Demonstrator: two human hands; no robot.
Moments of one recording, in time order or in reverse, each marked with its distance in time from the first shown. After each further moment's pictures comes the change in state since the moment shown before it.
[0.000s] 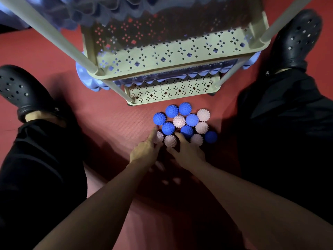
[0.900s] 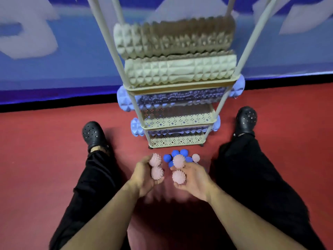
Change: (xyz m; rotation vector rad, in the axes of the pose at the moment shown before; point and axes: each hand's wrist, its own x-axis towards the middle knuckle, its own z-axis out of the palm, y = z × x) left_hand -0.200 0.060 -0.151 -1.574 -0.189 -0.171; right_hand -0.198 -0.075 -0.155 1.481 -0.484 0.009
